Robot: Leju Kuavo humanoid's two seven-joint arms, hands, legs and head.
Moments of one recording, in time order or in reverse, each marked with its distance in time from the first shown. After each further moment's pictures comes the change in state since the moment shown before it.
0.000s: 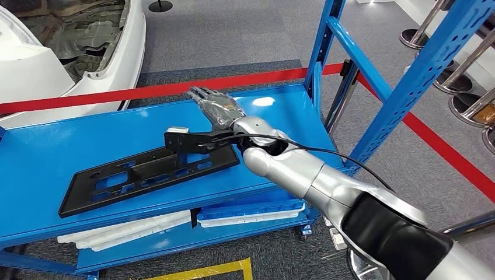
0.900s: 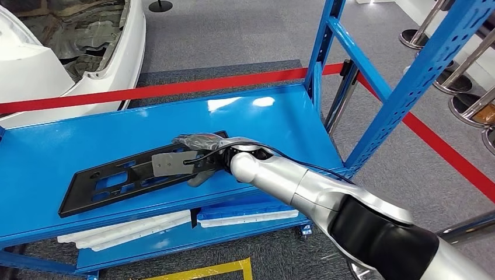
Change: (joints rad) left arm -0.007 0.000 0.000 -0.002 0.006 0.028 0.045; right arm -0.016 0.073 0.117 0.125 -0.374 0.240 0.006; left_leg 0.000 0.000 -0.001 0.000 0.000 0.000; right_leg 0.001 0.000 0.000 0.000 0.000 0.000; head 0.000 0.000
